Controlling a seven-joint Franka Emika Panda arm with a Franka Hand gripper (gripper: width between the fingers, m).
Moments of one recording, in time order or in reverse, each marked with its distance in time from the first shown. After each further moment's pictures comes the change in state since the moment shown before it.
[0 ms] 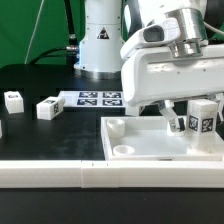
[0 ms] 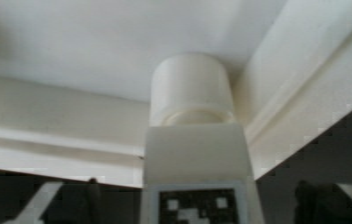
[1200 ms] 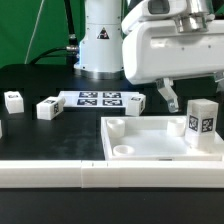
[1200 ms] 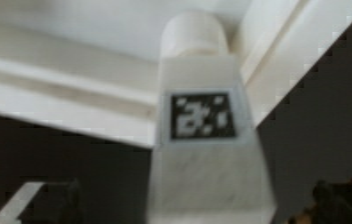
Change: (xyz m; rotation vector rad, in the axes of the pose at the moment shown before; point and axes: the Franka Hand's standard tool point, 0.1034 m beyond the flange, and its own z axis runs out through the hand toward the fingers) arm 0.018 -0.002 -0.023 0.047 -0.199 0.000
